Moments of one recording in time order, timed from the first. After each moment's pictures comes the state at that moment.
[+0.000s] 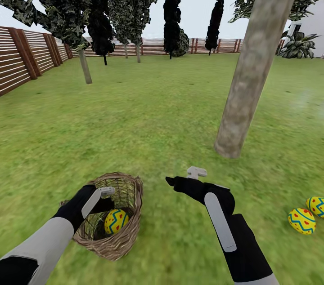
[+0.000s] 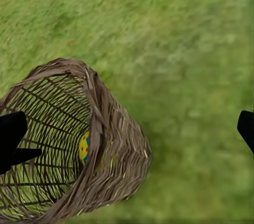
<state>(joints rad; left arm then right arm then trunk) -0.80 0.11 -0.18 -0.54 0.45 0.82 0.24 -0.45 0.14 0.19 -1.54 -0.52 0.89 -0.20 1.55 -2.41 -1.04</state>
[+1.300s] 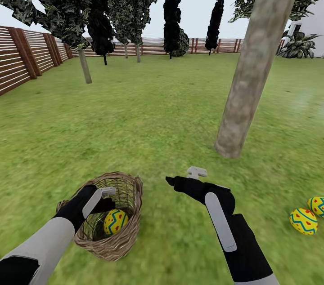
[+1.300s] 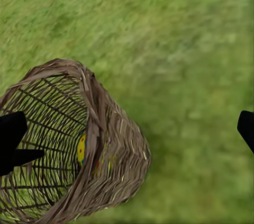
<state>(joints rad) -0.80 0.10 -0.18 -0.54 0.45 0.82 0.24 -0.45 0.14 0.18 -1.54 -0.53 0.89 -0.20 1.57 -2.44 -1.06</state>
